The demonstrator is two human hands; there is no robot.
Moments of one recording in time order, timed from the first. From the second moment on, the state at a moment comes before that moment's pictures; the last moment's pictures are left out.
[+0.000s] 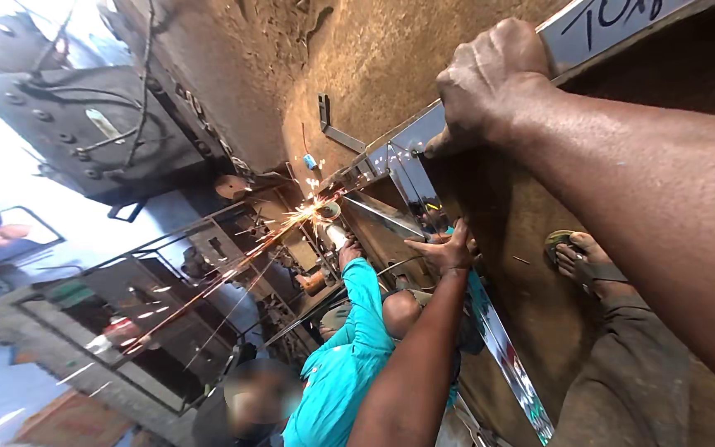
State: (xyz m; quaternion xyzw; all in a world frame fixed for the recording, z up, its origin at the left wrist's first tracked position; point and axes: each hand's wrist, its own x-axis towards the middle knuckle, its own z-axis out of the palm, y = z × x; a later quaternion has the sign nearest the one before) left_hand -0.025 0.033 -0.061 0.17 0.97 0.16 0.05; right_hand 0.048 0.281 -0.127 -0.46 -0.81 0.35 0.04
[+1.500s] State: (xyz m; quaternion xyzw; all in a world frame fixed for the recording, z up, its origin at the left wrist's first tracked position) left_hand -0.025 0.034 -0.058 0.17 0.97 0.15 0.06; right_hand 0.049 0.281 -0.125 -0.46 -0.81 0.35 0.03
